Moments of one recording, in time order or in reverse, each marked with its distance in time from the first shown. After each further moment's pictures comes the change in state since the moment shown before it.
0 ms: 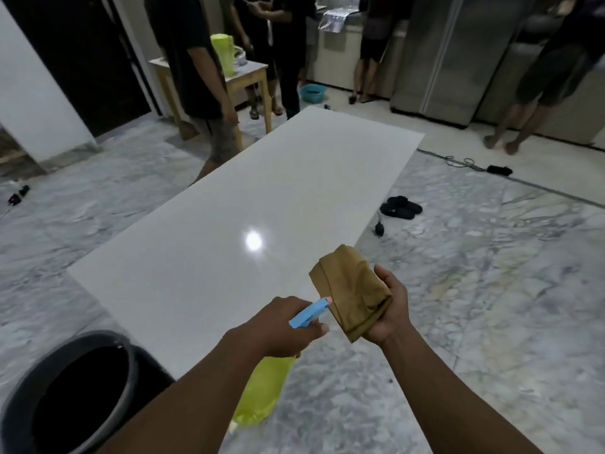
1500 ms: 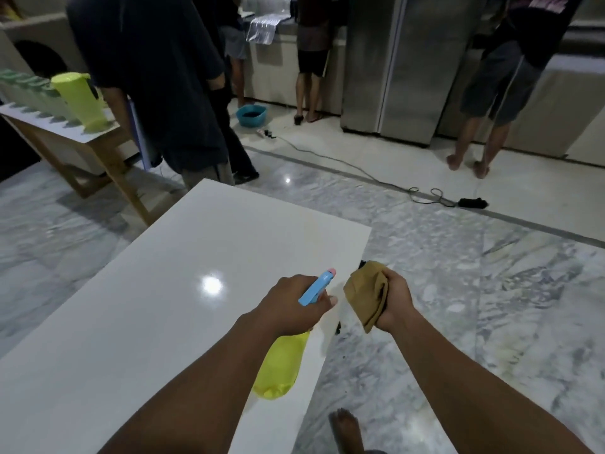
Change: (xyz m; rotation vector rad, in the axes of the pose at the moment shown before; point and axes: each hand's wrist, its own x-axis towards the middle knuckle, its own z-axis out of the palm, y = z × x) left_hand 0.764 0.346 -0.164 0.004 0.058 0.168; right_hand 0.493 -0.696 -0.086 0.013 0.121 -0.222
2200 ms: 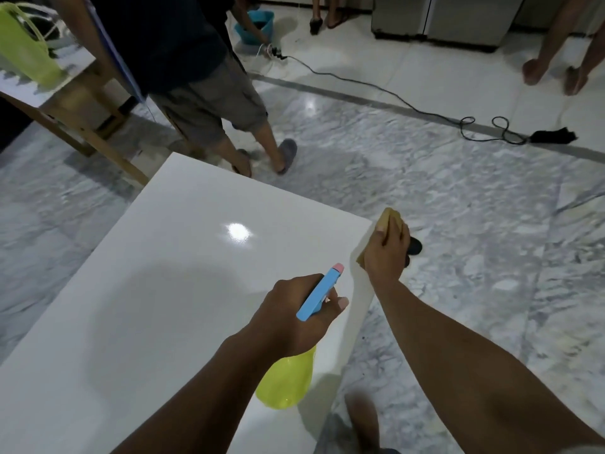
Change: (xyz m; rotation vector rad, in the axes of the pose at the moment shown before) left_hand 0.208 0.000 0.005 -0.103 -0.021 -0.158; right_hand 0.277 -0.058 -0.009 -1.056 0.594 -0.467
